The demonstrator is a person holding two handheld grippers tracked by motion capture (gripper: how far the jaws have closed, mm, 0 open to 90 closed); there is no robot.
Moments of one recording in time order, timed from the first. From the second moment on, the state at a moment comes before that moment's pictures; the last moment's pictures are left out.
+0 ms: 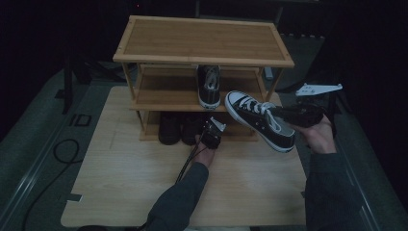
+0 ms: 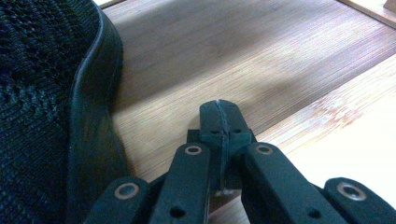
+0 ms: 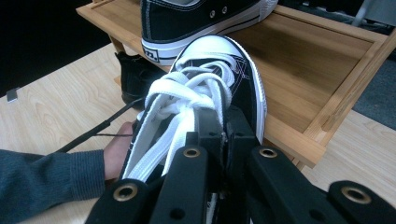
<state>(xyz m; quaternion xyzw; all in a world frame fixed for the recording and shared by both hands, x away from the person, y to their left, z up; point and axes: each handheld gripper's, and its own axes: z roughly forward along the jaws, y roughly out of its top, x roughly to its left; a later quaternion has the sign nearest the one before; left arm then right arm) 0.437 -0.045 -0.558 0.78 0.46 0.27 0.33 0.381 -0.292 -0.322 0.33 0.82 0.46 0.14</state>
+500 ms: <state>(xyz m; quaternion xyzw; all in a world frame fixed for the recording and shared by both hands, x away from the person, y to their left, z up) 0.437 -0.046 -0.558 0.77 0.46 0.27 0.33 0.389 -0.292 -0.323 0.33 0.81 0.46 0.14</state>
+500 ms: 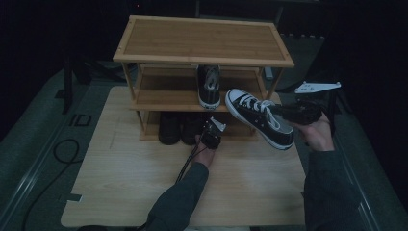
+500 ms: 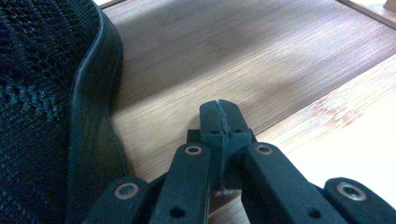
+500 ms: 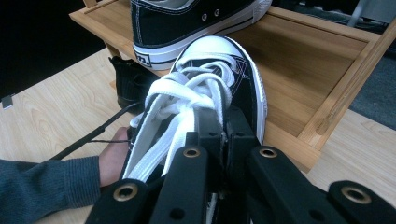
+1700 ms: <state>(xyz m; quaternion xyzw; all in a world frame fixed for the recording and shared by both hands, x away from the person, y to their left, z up) 0.437 -0.046 -0.558 0.77 0.46 0.27 0.34 0.417 -0.275 -0.326 0.37 0.79 0.47 0.14</state>
